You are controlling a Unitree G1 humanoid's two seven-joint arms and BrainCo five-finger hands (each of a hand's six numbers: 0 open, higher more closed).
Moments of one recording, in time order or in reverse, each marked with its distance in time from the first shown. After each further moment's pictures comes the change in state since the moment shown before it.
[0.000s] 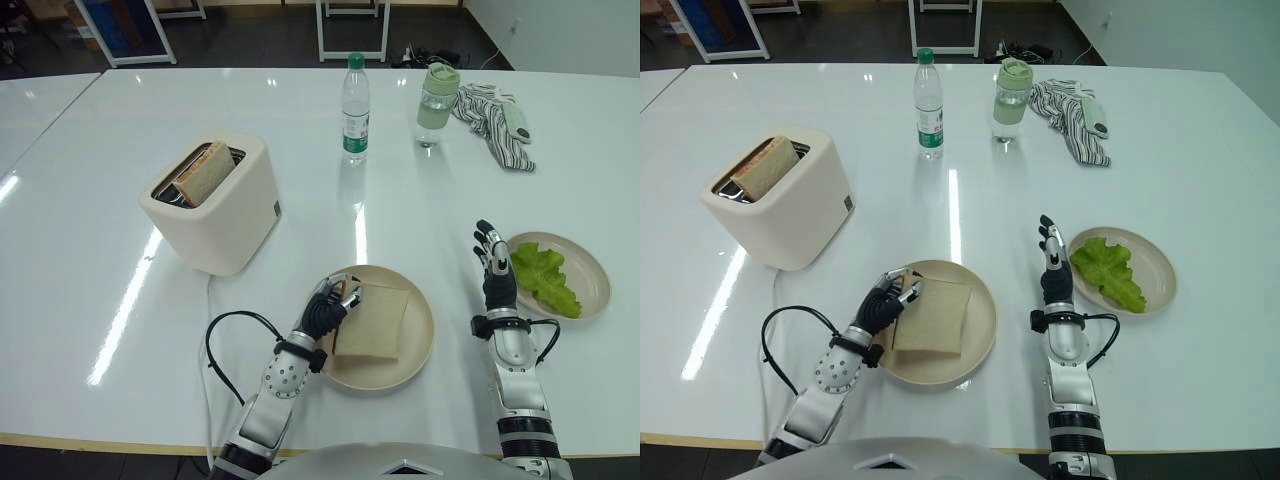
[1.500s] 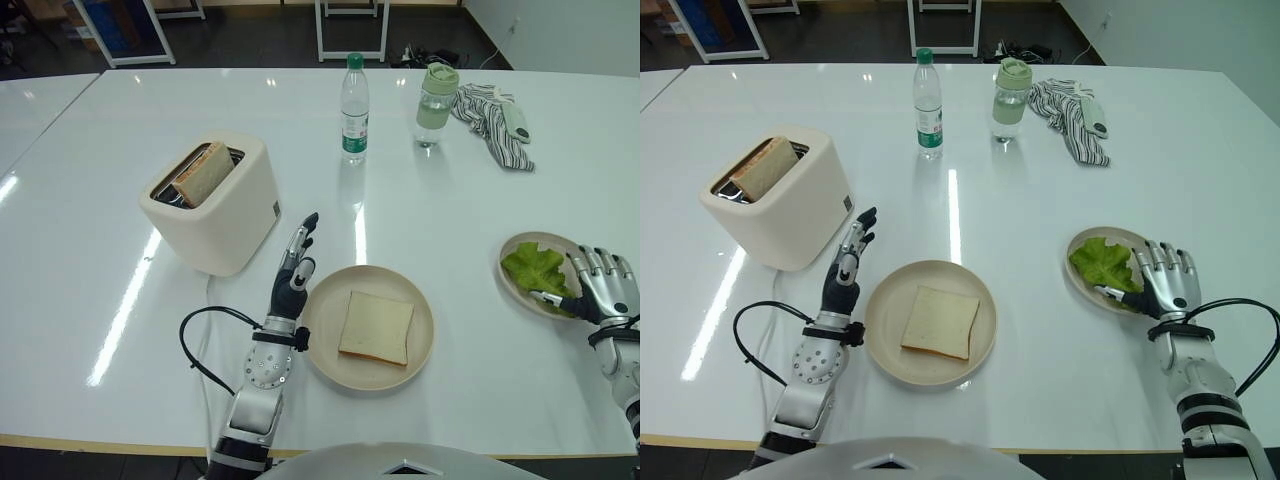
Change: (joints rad) left arm -0.022 -0.086 0.156 -0.025 -0.168 -0.205 0.058; right arm -0.154 -0.678 0.180 0.635 -0.930 0.122 -0.489
